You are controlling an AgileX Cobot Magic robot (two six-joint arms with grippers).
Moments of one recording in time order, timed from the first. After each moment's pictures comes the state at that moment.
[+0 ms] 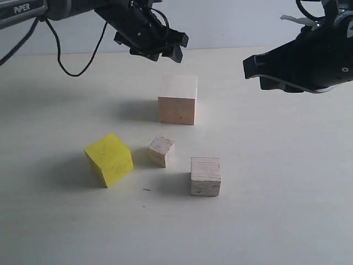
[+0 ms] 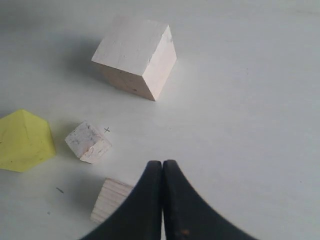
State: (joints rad) left arm -0.46 2.36 -2.07 -0.36 0.79 0.18; right arm 0.45 1.25 -0.86 0.12 0.55 0.14
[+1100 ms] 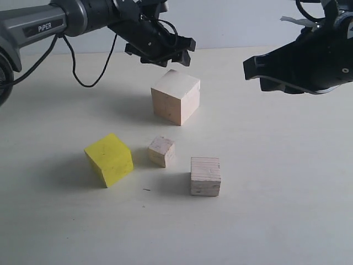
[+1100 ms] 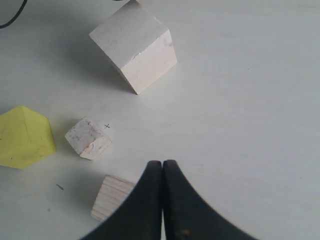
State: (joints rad) left arm -0.47 2.47 -2.15 -0.44 0.72 0.16; right arm 0.45 1.25 -0.86 0.13 0.56 0.14
